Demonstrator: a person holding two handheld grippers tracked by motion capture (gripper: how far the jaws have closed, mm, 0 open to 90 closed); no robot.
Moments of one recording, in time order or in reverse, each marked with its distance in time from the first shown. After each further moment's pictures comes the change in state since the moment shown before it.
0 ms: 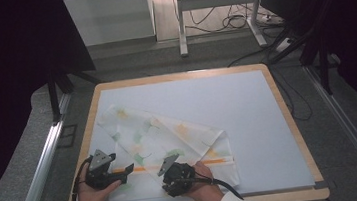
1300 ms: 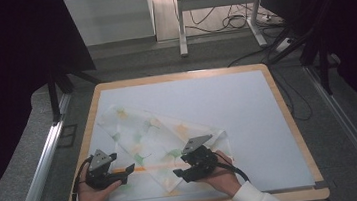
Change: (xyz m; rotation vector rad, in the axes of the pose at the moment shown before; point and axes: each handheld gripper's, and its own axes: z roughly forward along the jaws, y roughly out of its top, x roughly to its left) left arm -0.001 0.001 -0.001 -0.010 -0.018 0.005; right arm -0.042 -0.021 -0.054 -0.203 0.037 0.180
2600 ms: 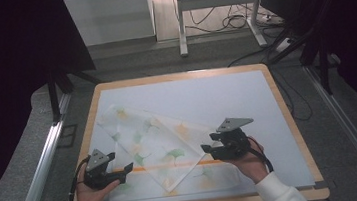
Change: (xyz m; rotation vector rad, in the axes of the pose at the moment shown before) left arm 0.002 0.000 -0.004 -0.023 0.002 -0.022; right arm -0.055 -0.016 -0.071 -0.135 -0.185 0.105
